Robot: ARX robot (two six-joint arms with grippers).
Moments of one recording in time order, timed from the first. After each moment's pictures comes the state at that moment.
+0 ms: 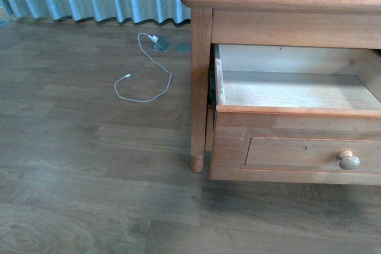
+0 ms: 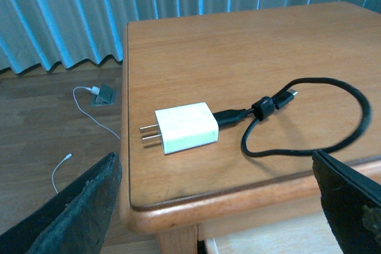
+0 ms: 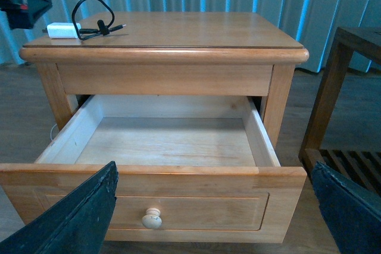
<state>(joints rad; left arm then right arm) -0.55 2.01 1.46 0.49 -0.34 0.01 -0.21 0.25 0.04 0.20 -0.20 -0.01</state>
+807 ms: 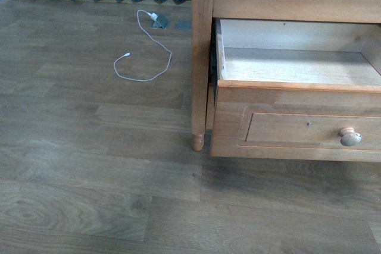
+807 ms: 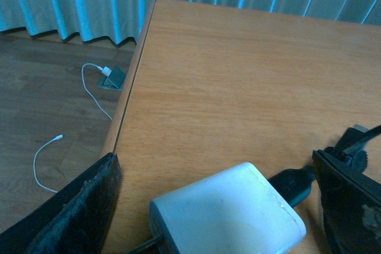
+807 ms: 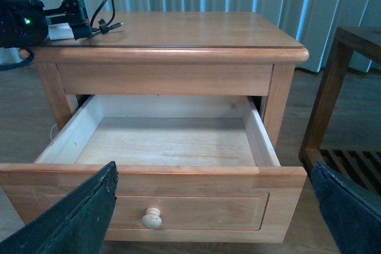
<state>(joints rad) -0.51 2.45 2.04 0.33 -0.44 -0.18 -0.21 0.25 0.04 0.20 -0.20 -0.01</state>
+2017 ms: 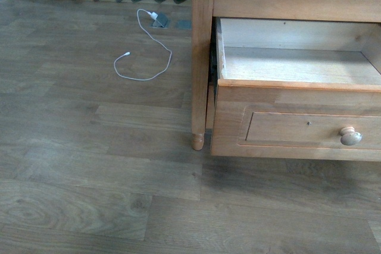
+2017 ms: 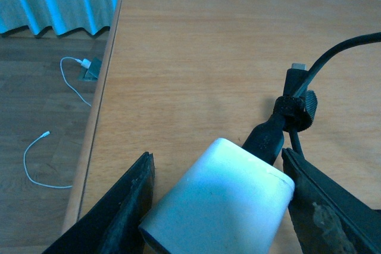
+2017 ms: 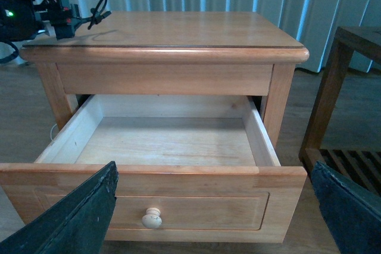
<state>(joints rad) -0.52 2.33 1.91 0.29 -0.34 -0.13 -0.21 0.25 0.04 0.20 -0.20 -0.01</state>
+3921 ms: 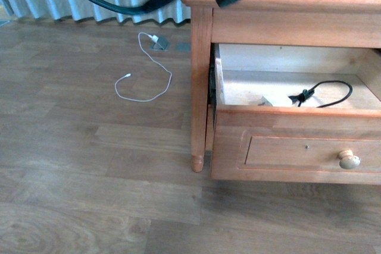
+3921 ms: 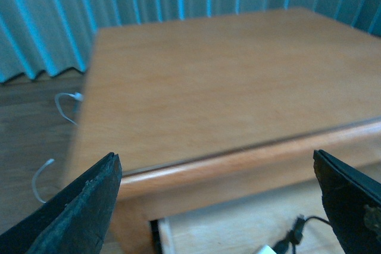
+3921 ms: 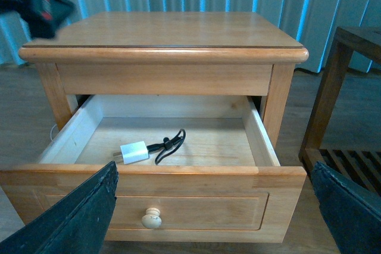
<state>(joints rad) -0.66 1.97 1.38 0.54 -0.42 0.01 -0.21 0.25 0.04 0.20 -0.20 -0.01</state>
